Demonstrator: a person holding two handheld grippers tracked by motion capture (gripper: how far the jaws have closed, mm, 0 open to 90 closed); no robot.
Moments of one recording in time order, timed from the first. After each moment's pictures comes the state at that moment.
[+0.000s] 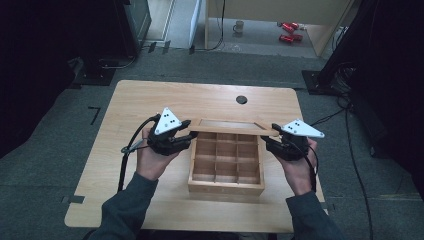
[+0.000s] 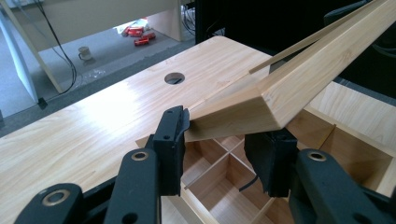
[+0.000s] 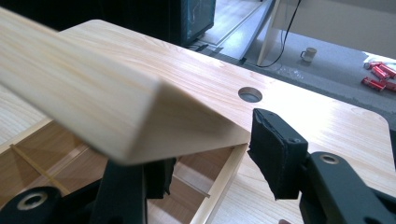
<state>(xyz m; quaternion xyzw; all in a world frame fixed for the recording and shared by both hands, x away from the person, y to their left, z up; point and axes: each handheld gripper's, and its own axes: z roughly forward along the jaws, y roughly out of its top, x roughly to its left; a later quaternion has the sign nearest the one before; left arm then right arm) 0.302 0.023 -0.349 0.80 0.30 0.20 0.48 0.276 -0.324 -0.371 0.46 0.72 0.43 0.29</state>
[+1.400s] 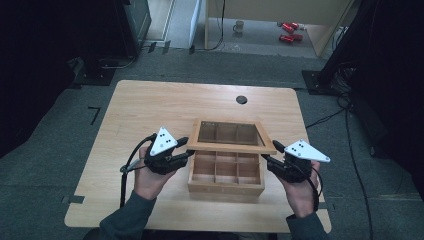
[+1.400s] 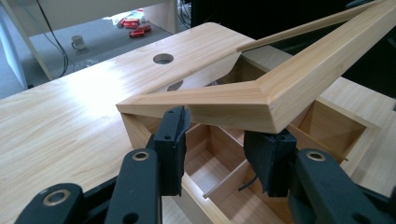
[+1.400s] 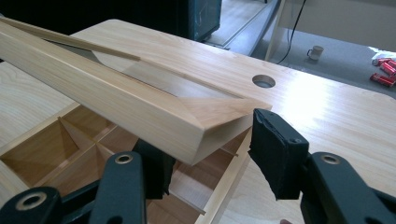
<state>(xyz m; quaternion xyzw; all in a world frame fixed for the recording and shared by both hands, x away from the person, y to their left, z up) 0.267 0.032 -0.376 0.79 0.31 0.18 0.49 0.227 -0.321 -0.384 0.46 0.71 0.45 0.28</state>
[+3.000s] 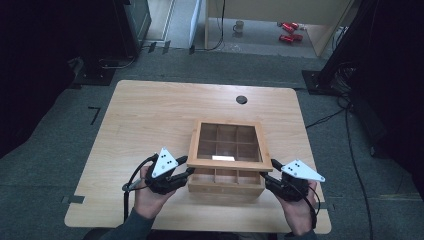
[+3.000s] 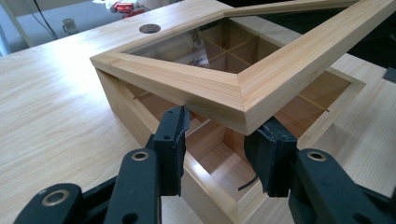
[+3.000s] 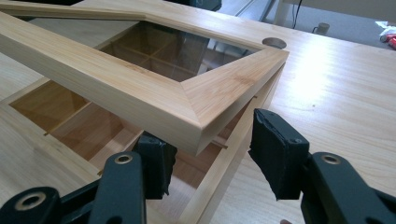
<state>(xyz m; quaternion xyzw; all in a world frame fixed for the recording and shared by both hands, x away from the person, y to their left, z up) 0.235 0.034 -0.413 0.81 0.32 0.17 0.47 0.195 -0.319 -0.421 0.48 0.72 0.43 0.26</state>
